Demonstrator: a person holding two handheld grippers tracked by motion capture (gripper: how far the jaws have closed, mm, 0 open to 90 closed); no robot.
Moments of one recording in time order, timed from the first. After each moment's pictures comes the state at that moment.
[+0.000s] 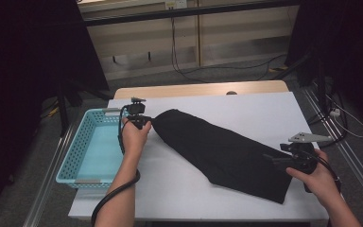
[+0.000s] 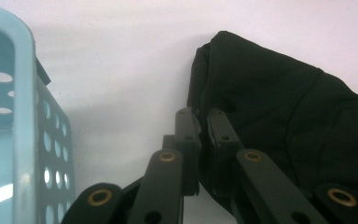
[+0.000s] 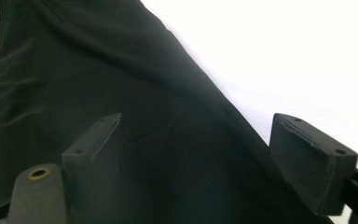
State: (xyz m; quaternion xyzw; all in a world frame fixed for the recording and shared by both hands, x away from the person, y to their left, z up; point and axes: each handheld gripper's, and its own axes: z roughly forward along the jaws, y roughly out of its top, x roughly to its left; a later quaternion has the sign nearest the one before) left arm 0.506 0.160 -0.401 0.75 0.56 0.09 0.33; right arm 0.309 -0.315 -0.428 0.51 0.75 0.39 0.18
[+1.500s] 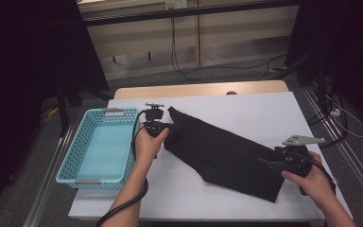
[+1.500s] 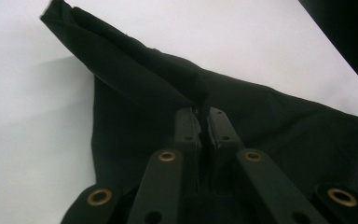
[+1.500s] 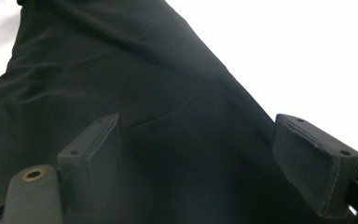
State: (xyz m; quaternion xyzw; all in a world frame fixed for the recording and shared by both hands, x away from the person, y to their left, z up) left arm 0.467 0.107 -0.397 0.78 0.47 0.00 0.42; right arm 0.305 -0.300 -0.430 0.50 0.75 0.39 0.16
